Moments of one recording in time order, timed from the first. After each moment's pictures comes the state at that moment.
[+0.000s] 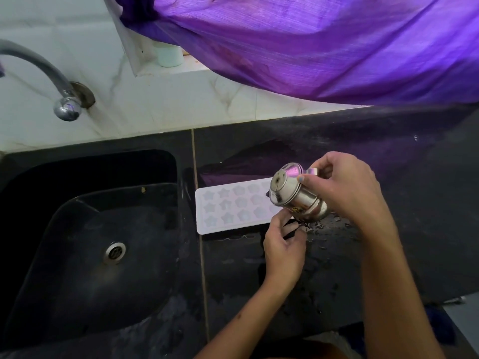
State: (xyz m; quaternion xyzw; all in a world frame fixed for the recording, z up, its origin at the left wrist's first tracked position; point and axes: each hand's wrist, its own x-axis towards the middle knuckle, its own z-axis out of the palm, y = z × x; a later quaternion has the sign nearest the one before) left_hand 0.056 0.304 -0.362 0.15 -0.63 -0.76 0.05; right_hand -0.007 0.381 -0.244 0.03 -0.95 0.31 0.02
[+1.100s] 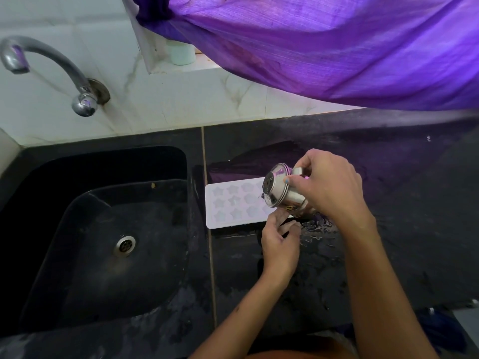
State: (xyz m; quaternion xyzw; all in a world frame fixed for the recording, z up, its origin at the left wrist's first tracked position) left_hand 0.057 0.288 -0.365 0.21 -0.62 -0.75 0.04; right_hand -0.004 0.347 -0.252 0.08 -0.96 0.25 0.05
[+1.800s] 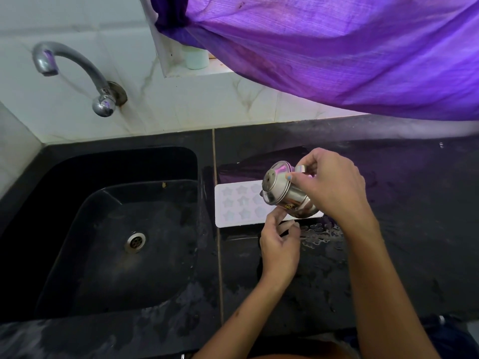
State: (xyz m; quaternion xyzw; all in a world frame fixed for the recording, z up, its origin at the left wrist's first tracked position) left_hand 0.069 0.276 -0.359 0.19 -0.65 -0.73 0.09; right_hand 0.001 0.341 -0.249 0.09 -0.95 0.30 0.05
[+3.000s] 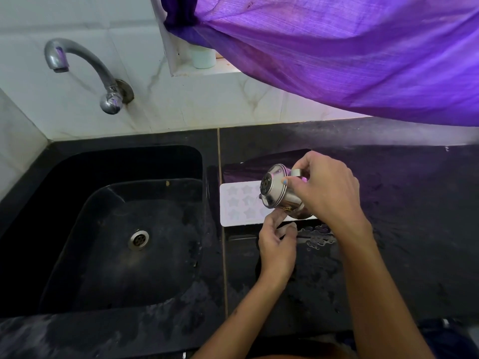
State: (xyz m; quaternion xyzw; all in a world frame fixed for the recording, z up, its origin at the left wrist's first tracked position) left_hand 0.072 0.267 -0.358 0.23 -0.61 -0.75 0.08; right_hand 0.008 0.323 -0.256 0.12 -0.95 0.27 0.08
